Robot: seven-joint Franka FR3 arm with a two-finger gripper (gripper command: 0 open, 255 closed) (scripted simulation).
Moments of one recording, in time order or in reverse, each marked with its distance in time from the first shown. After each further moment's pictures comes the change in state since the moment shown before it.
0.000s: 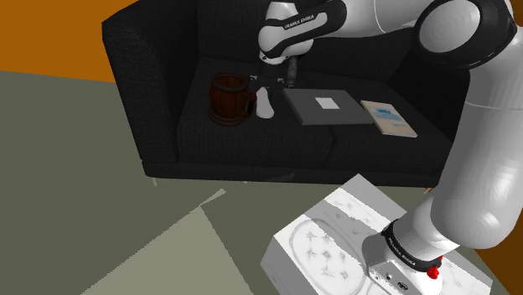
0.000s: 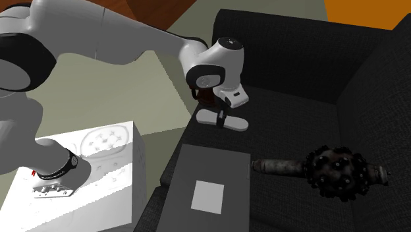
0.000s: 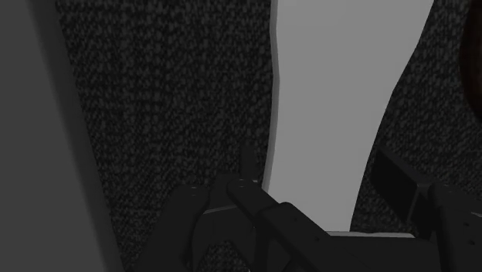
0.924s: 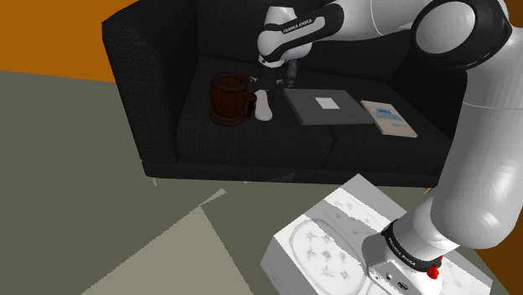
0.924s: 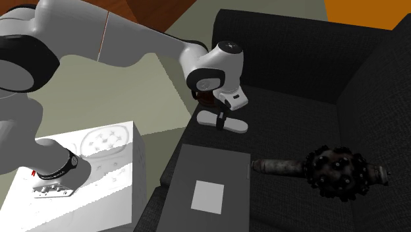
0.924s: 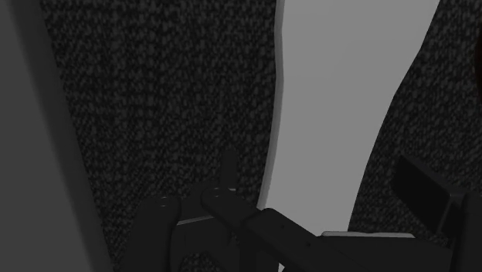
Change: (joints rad) arm 0.001 0.015 0.000 -0.009 0.000 0.024 0.001
